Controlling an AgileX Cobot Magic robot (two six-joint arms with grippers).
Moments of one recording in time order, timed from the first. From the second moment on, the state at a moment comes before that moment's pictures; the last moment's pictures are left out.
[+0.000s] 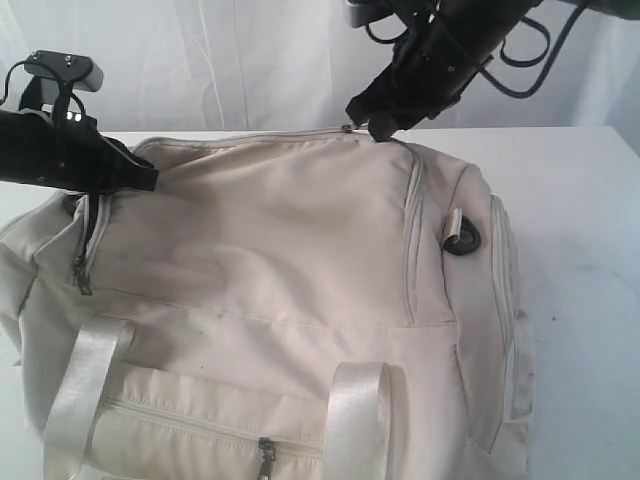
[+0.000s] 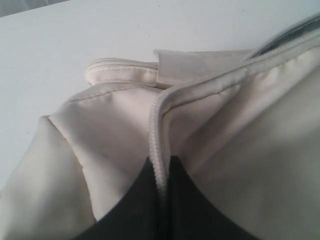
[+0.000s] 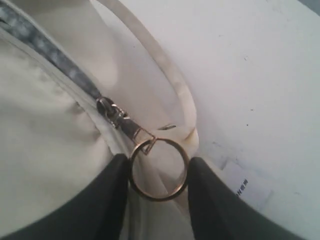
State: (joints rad) left arm -0.16 1.61 -1.02 -1.18 0.37 1.31; right arm 0.48 1.90 -1.76 0.15 0.96 -0.35
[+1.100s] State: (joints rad) left arm -0.15 1.61 -1.07 -1.12 0.50 1.40; right arm 0.44 1.57 -1.44 0.12 1.05 -0.26
